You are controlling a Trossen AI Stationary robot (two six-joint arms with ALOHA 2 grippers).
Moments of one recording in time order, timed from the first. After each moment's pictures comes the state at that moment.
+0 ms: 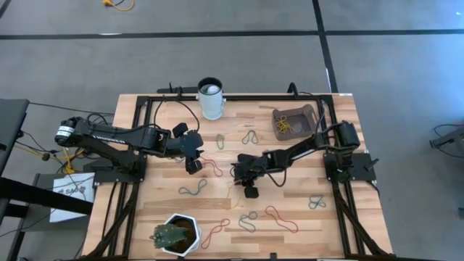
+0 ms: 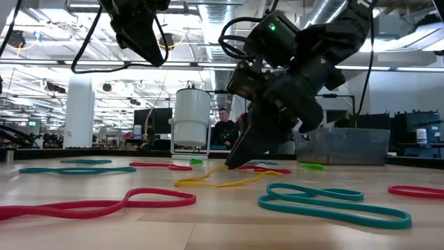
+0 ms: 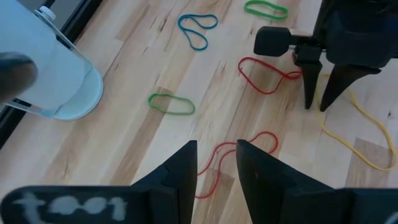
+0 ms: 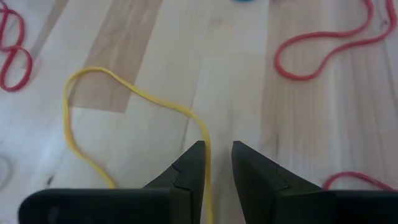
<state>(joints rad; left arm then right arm) -0.11 1.26 1.06 -0.74 -0.37 -0.37 0.11 1.94 0.95 0.17 -0.15 -0.03</state>
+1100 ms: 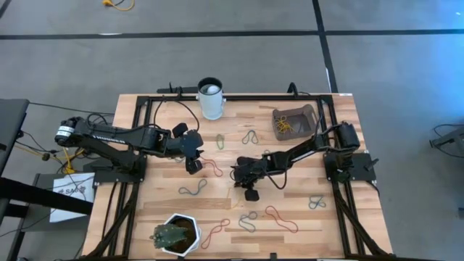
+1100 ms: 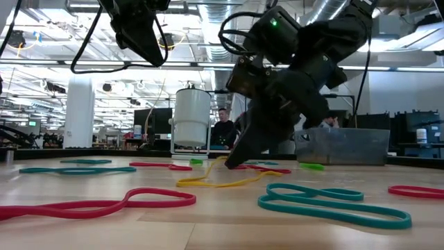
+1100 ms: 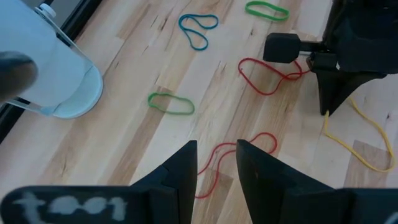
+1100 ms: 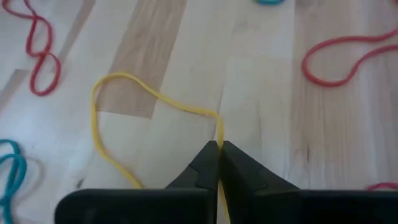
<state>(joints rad) -0.11 1.26 1.06 -0.74 -0.37 -0.39 0.14 1.94 0.96 0.17 -0.18 -0.01</state>
